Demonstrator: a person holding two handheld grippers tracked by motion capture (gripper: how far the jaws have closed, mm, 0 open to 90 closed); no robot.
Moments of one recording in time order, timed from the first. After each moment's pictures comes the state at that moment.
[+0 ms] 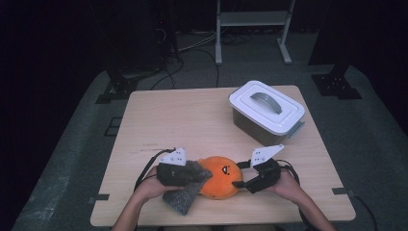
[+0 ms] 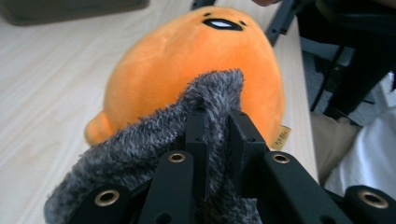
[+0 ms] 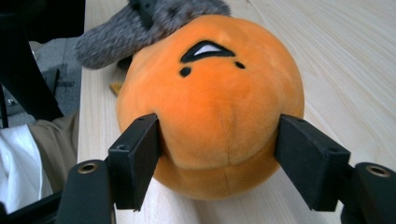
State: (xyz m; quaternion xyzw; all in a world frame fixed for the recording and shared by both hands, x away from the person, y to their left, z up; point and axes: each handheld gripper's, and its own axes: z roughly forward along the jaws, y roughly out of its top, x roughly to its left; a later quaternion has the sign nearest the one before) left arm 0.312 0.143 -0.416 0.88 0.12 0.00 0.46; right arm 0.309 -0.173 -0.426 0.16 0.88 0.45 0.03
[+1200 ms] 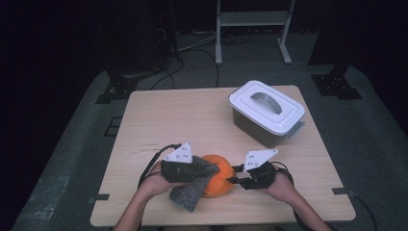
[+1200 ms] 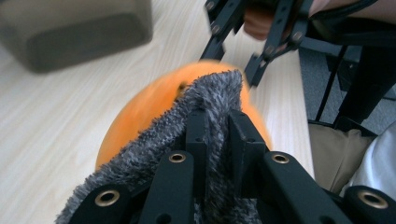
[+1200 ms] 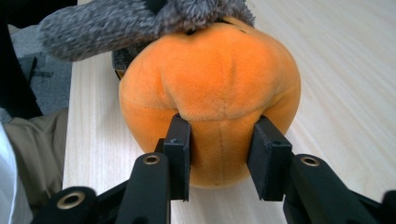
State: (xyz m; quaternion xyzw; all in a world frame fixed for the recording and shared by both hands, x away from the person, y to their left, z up) left arm 0.305 0.116 -0.377 0.88 0.08 0.05 0.46; right arm 0.298 -0.155 -0.418 0.13 0.88 0.44 0.09
